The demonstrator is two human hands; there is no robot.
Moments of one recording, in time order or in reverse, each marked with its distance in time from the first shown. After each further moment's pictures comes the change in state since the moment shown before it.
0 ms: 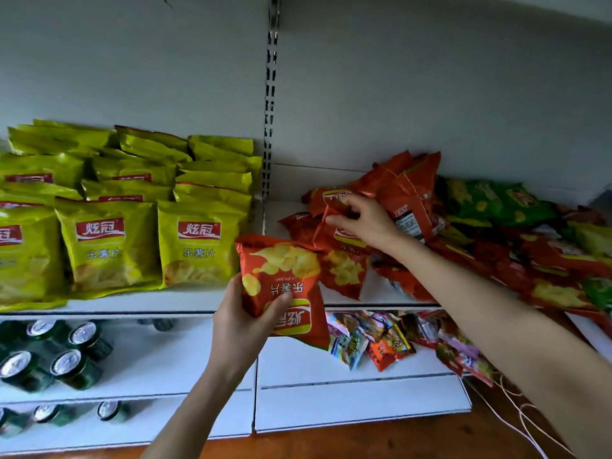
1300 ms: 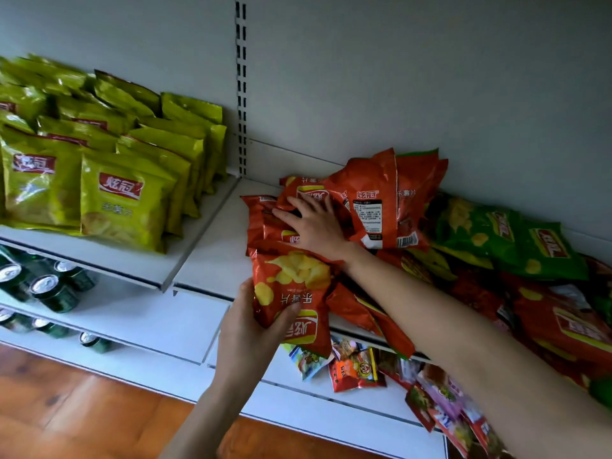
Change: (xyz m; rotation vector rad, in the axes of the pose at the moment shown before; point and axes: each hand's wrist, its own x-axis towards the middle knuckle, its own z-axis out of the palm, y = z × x) left_hand -0.028 -0.006 0.177 0.169 0.258 -0.089; right_hand 0.038 0.080 0.000 -0.778 -0.404 -0.477
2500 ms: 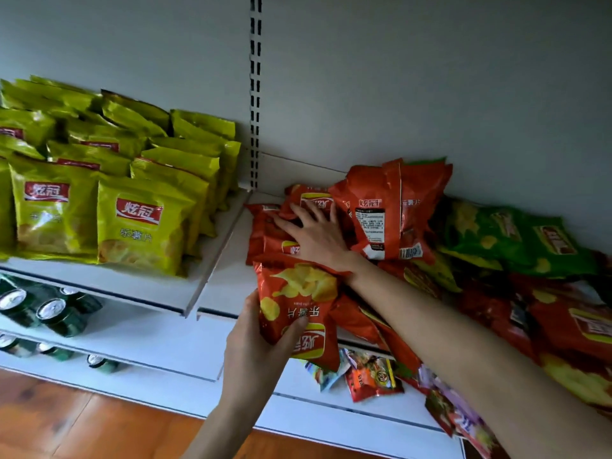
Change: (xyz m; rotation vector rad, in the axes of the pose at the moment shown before) left_hand 0.020 -0.005 -0.033 0.007 -0.028 -0.014; right_hand 0.026 -0.029 -0.008 -0.033 -0.080 0.081
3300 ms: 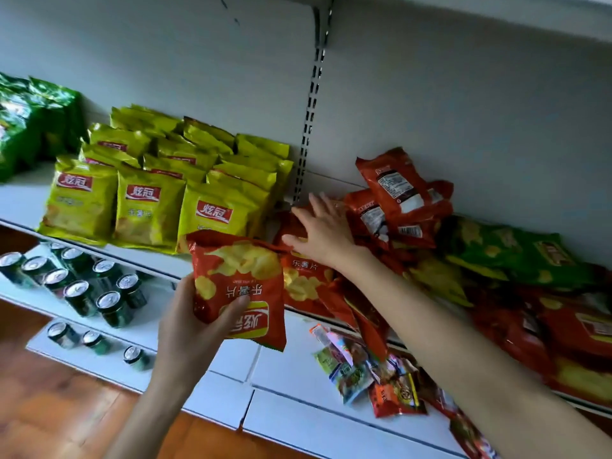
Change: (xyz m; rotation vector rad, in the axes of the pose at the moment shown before) left_hand -0.004 0.004 -0.127 0.022 0.263 0.125; right_hand -0.003 -0.069 -0.048 0.158 0.153 0.084
